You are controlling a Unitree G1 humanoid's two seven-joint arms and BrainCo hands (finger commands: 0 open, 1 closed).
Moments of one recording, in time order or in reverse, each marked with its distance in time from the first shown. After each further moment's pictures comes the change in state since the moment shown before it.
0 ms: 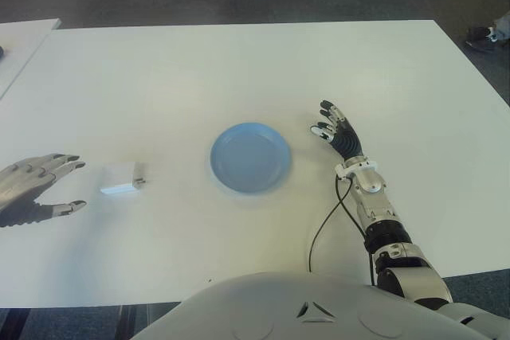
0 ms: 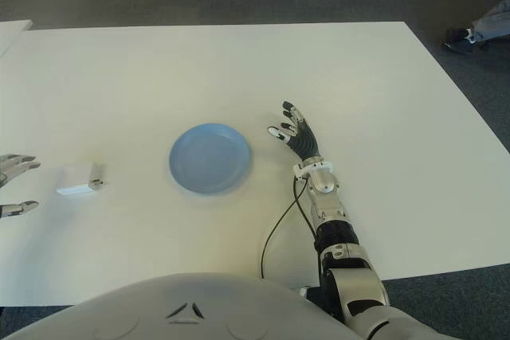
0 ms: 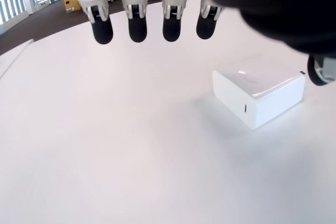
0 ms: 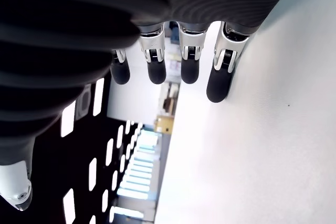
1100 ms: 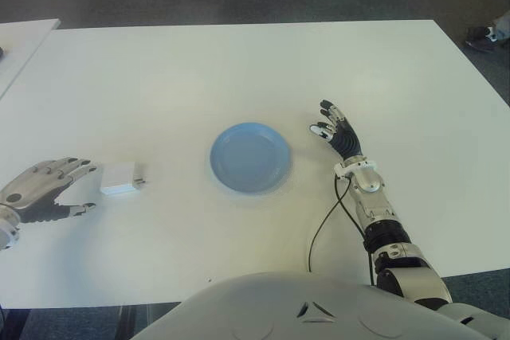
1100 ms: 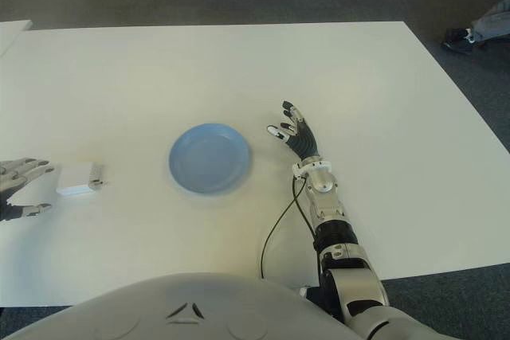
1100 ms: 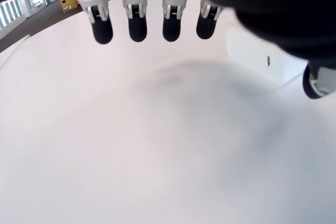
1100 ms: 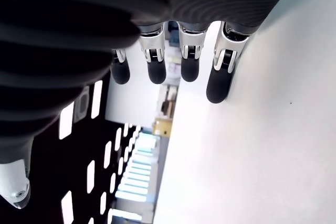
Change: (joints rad) left arm -0.258 0.006 -0.333 0.215 0.146 0.084 0.171; right arm 0.002 0.004 0.013 -0.021 -0.003 0.022 -0.009
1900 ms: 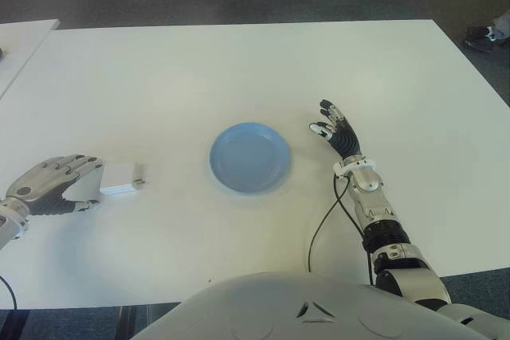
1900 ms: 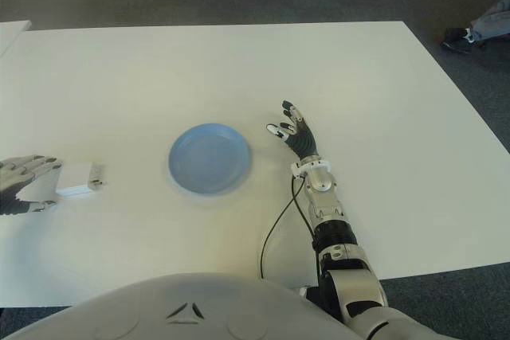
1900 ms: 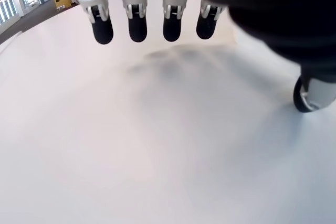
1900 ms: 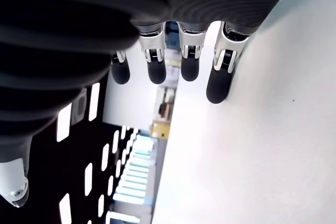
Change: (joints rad) left arm -0.204 0.014 -0.219 0.203 -0.001 -0.046 0.091; right arm 0.004 0.005 0.010 -0.025 -0.002 0.030 -0.017
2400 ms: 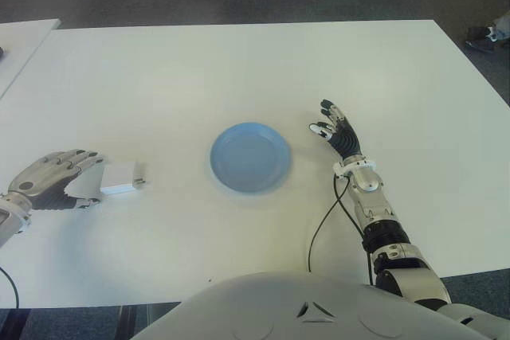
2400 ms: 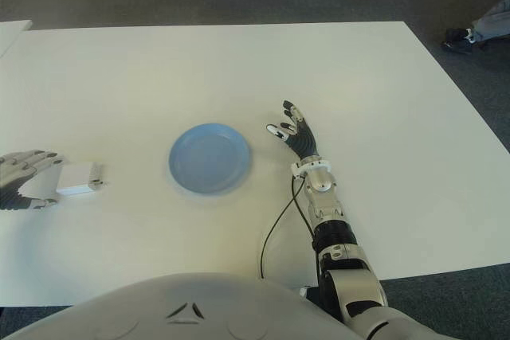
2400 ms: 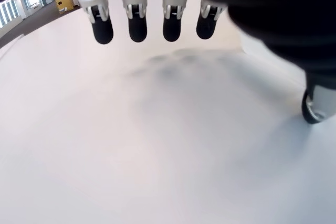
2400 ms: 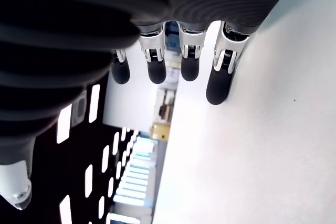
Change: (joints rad) left arm -0.034 0.002 -0.037 -0.021 -0.028 0.045 -0.016; right arm -0.002 0.003 0.003 0.009 0.001 0.003 -0.009
